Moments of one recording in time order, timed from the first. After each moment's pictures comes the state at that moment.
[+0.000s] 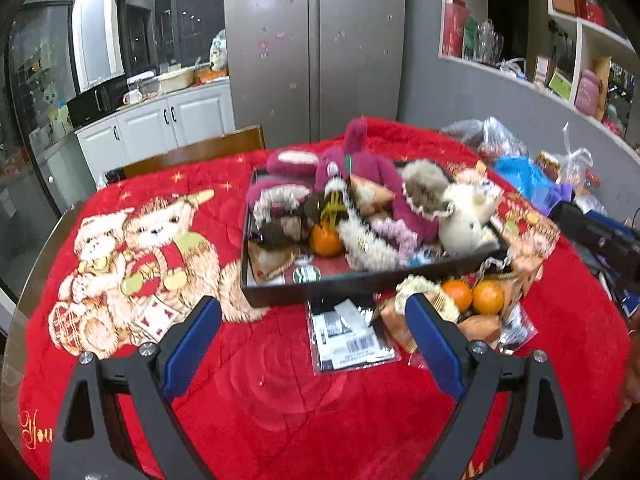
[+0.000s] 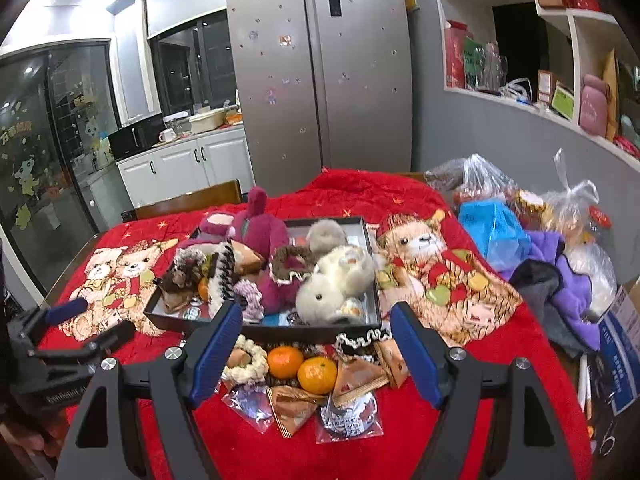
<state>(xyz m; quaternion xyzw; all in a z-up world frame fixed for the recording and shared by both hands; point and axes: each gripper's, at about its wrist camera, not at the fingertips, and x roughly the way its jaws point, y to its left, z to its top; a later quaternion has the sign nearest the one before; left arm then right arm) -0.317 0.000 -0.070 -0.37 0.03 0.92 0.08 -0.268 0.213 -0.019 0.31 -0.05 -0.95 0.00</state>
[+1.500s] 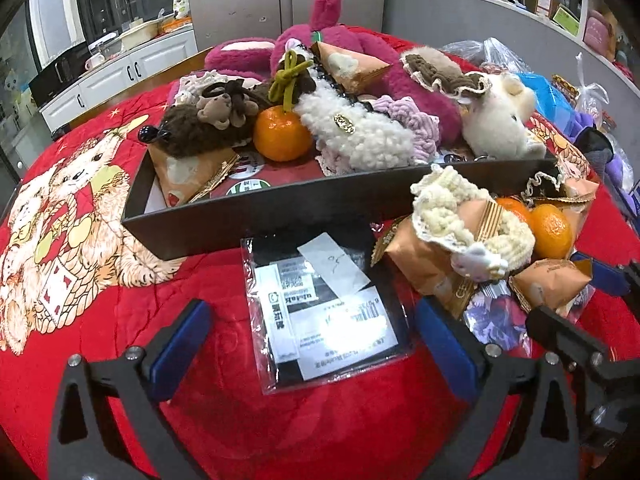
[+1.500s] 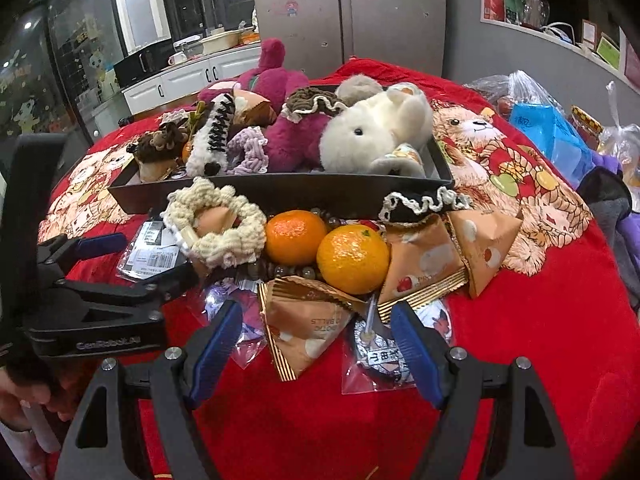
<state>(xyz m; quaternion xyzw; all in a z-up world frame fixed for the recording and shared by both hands) -0.372 0.030 -0.180 -0.47 0.06 0.88 0.12 -0.285 0.184 -0.142 0.43 -0.01 -0.90 0.04</state>
